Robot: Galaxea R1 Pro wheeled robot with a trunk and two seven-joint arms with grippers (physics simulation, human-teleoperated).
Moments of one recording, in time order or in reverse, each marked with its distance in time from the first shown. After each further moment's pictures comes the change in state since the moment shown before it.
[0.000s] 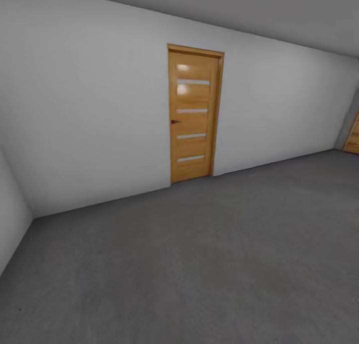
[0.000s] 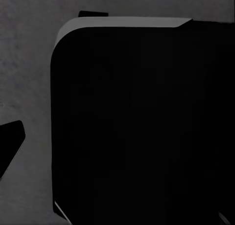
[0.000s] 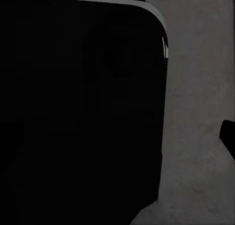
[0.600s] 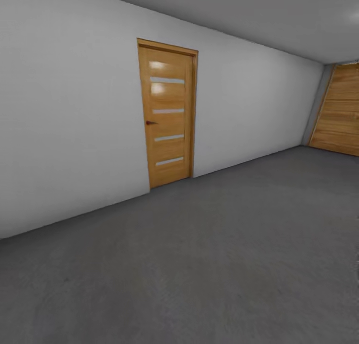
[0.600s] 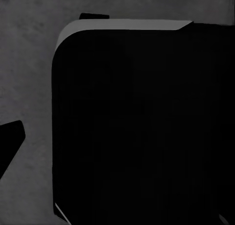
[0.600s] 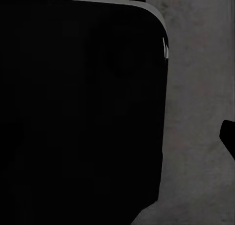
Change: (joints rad) left arm 0.000 0.000 0.002 -0.002 0.000 -0.005 0.003; right arm 0.000 0.001 0.001 0.000 0.001 -0.001 0.000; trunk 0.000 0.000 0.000
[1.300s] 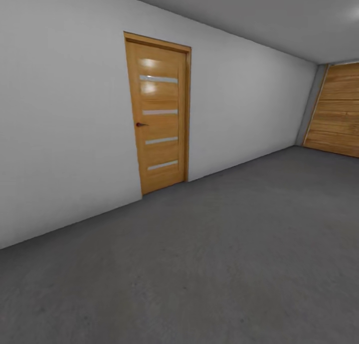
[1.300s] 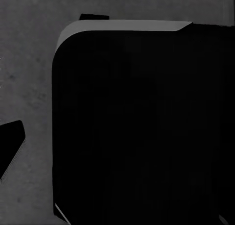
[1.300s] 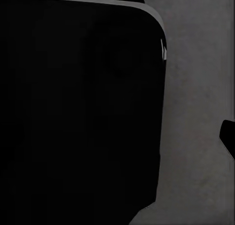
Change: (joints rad) left arm 0.000 0.000 0.000 -0.001 0.000 0.000 0.000; right arm 0.000 -0.004 0.002 0.000 0.005 -0.002 0.002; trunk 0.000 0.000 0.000
